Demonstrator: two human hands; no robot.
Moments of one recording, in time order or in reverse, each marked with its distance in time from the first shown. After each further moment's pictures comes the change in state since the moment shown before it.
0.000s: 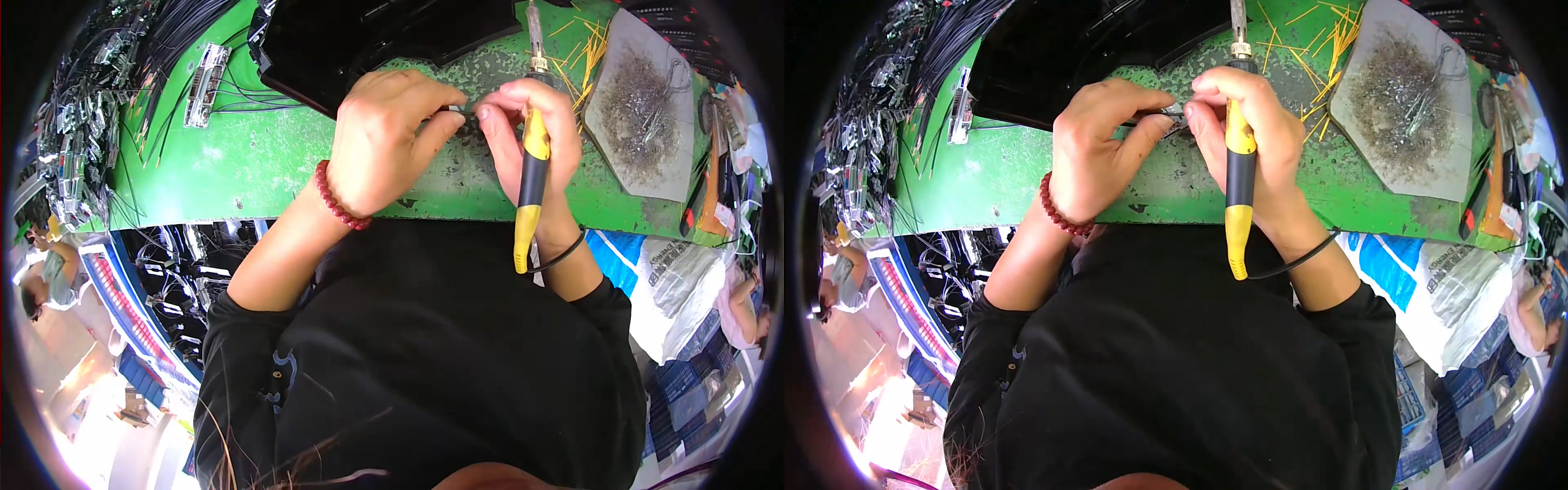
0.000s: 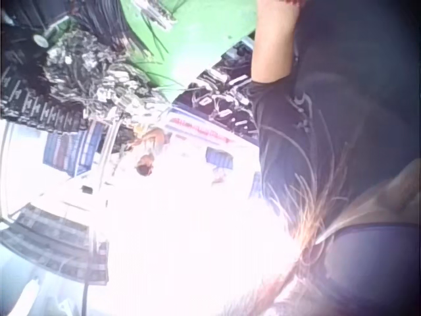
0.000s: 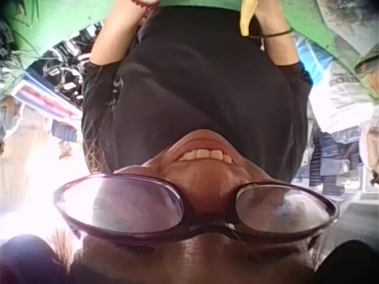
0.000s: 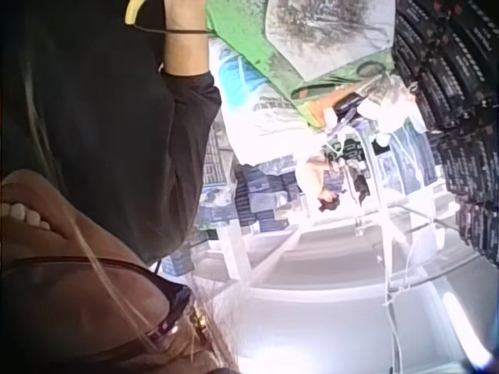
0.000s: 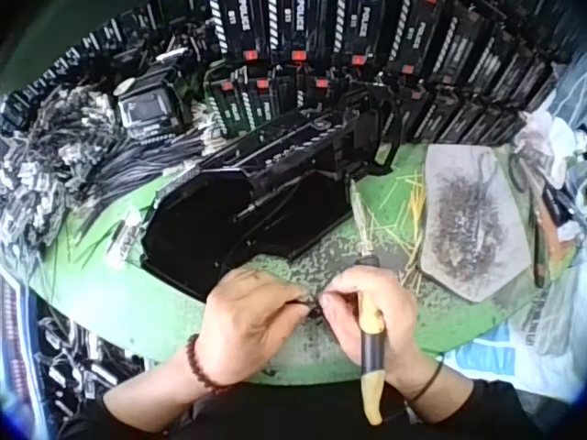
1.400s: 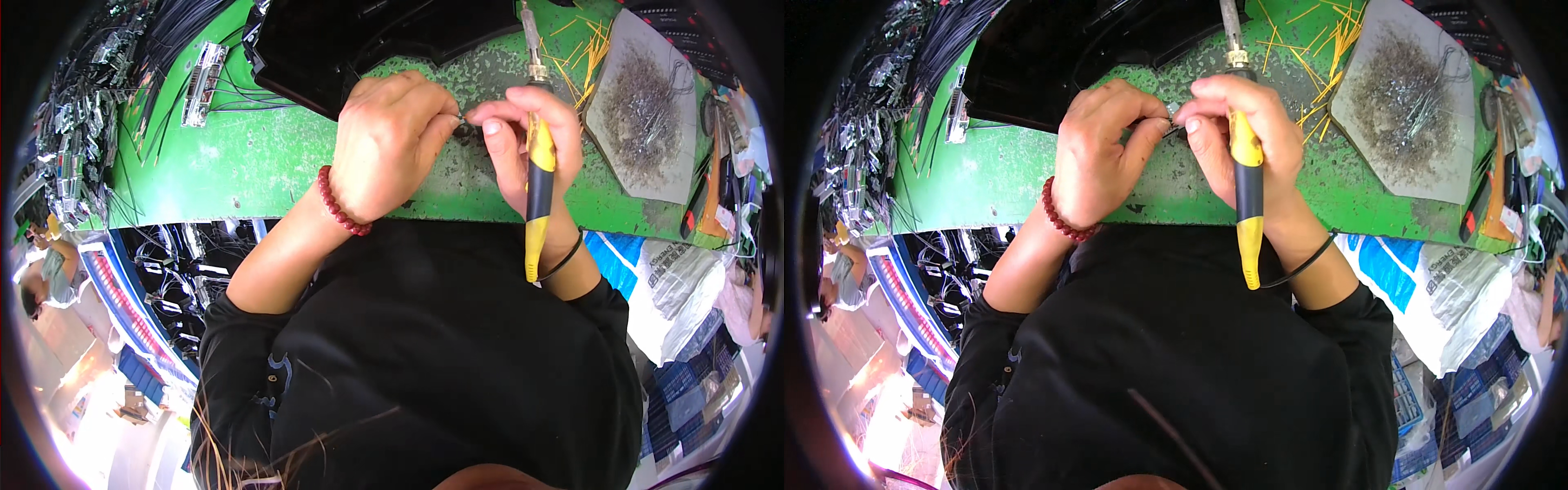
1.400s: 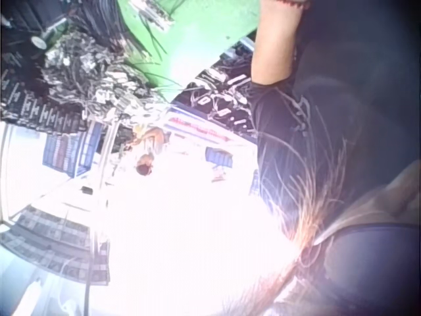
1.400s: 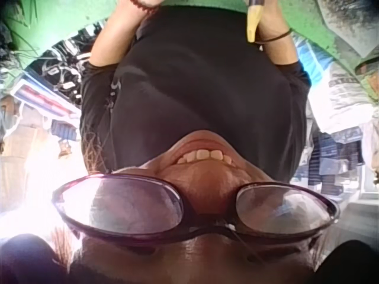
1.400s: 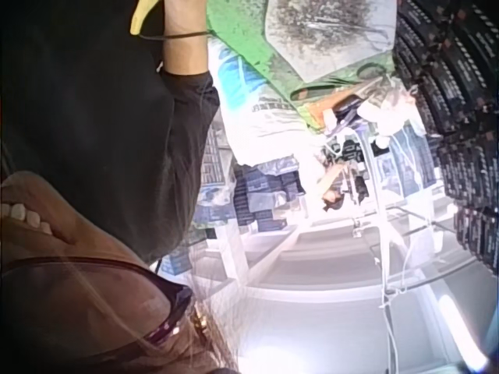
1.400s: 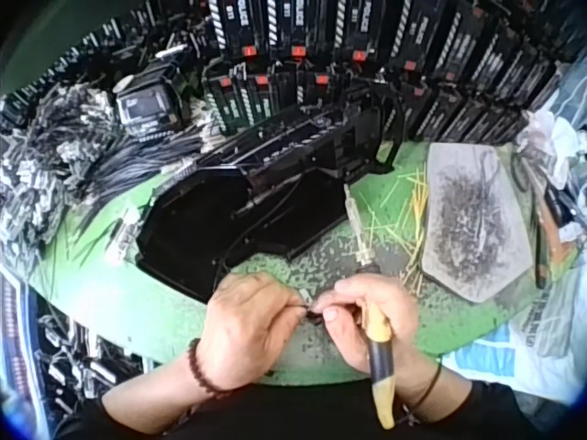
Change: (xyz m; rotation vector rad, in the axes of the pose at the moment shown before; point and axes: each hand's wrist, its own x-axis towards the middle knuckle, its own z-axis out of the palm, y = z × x) left_hand -0.006 0.006 0.001 0.042 -0.052 -0.074; right_hand -0.005 0.004 -0.003 0.137 -0.067 -0.045
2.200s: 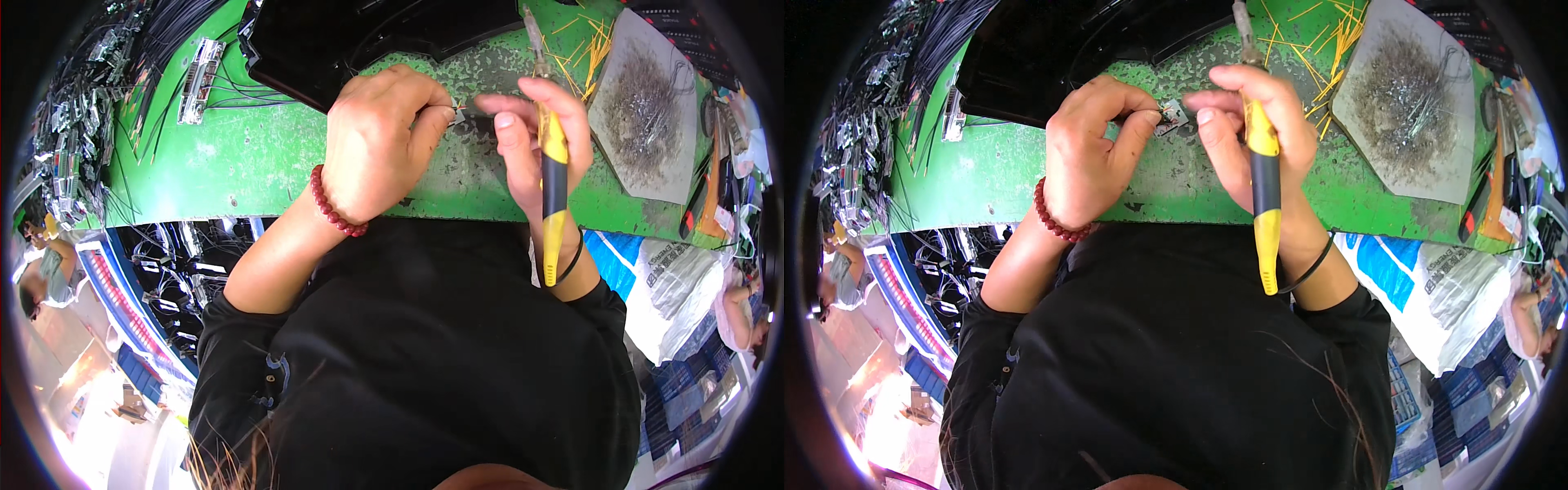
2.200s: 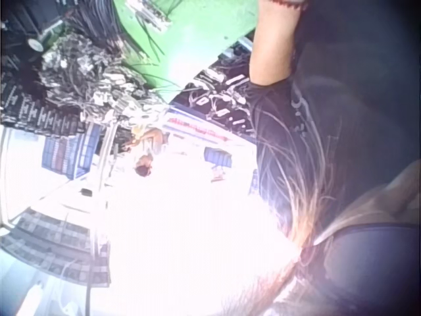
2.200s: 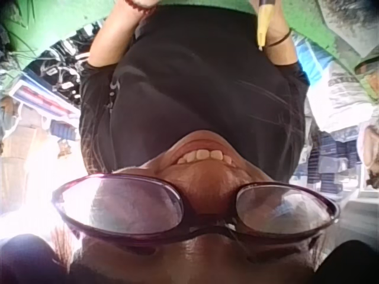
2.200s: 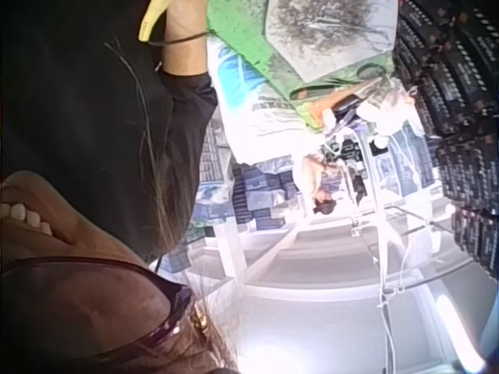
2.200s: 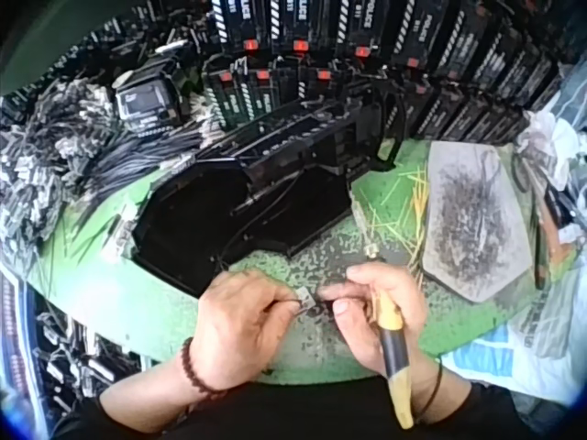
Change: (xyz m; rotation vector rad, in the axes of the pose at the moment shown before) left_hand -0.003 -0.001 -0.001 -0.040 0.057 -0.061; right_hand -0.004 -0.009 -0.004 0.090 0.098 0.249
